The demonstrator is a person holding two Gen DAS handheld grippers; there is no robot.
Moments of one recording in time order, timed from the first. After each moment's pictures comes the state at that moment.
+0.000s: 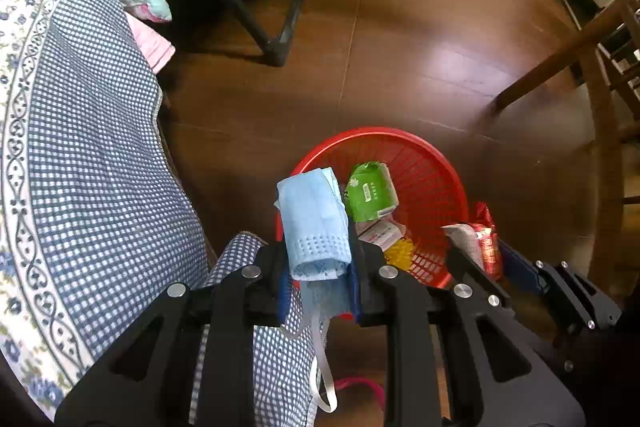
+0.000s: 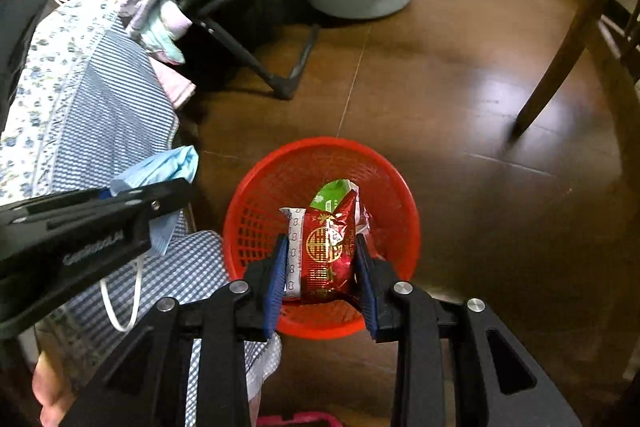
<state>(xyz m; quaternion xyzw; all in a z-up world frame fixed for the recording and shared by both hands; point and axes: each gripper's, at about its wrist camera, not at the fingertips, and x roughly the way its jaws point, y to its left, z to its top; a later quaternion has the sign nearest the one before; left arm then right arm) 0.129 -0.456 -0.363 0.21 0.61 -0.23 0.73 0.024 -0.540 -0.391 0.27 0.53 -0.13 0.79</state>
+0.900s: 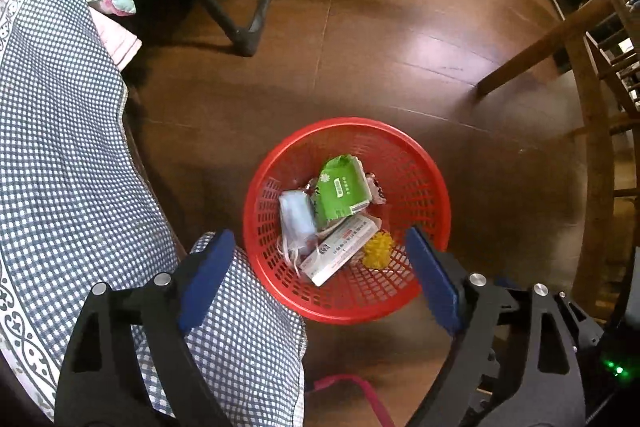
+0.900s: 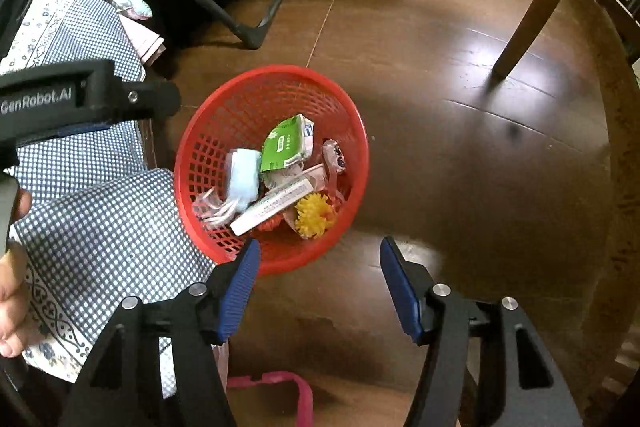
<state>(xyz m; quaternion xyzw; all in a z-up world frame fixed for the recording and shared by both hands) 0.132 -0.471 -0.377 0.19 0.63 -0.27 0.70 -0.025 -0.540 -0.414 0.25 0.60 -0.14 0.75</state>
